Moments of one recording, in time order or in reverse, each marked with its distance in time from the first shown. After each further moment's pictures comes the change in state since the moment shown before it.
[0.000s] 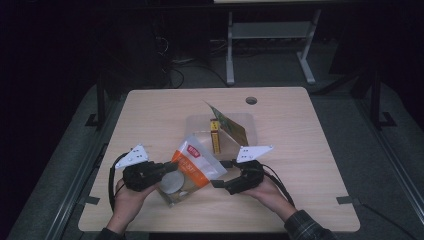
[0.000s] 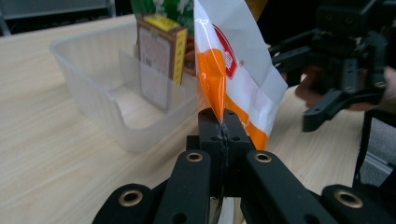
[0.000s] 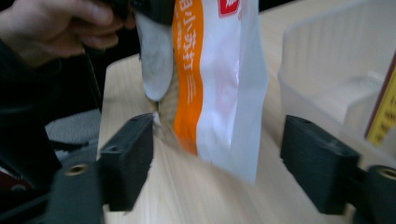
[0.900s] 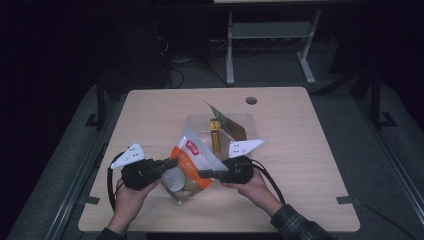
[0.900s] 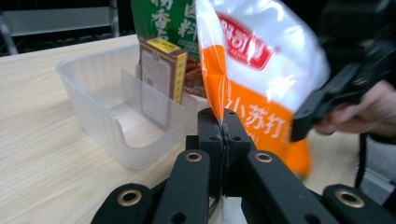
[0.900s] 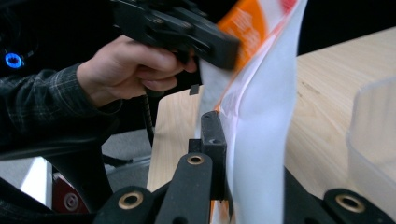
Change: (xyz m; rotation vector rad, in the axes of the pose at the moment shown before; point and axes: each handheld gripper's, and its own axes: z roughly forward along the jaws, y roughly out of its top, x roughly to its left) left arm -0.001 0.001 0.001 -0.054 0.011 0.002; right arm 0.009 0.027 0.016 -0.087 0.202 -0.034
